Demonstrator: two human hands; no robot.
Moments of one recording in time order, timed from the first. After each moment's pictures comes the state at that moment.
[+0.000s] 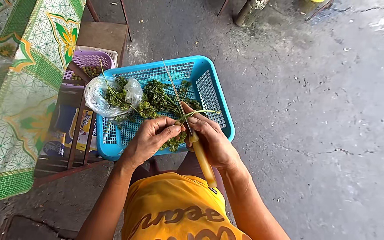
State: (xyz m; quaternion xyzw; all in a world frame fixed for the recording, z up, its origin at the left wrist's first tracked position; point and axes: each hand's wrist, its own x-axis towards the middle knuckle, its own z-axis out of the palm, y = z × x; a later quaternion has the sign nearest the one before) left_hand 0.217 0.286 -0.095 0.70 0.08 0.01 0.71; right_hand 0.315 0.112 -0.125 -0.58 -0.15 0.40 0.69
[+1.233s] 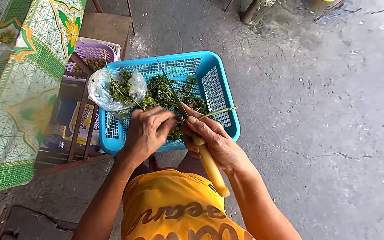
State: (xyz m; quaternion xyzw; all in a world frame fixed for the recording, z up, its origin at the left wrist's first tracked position) left_hand 0.217 0.302 -0.107 0.94 0.03 0.17 0.30; right_hand 0.308 0.116 -0.107 -0.52 -0.19 0.46 0.70
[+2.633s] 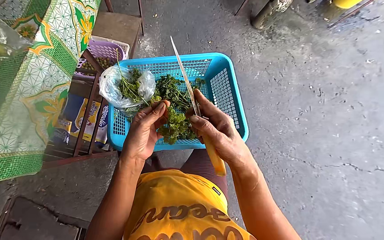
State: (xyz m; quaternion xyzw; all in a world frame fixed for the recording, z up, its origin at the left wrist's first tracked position) left_hand 0.201 0.292 -0.091 0.43 0.26 0.12 0.85; right_hand 0.317 0.127 -0.114 -0.67 -0.30 0.29 0.62
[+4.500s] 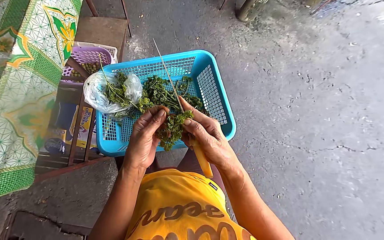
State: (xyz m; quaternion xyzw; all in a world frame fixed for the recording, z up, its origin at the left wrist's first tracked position) left_hand 0.212 0.268 -0.102 0.46 0.21 0.12 0.85; right_hand 0.307 0.117 -0.124 -0.60 -0.28 0.32 0.68
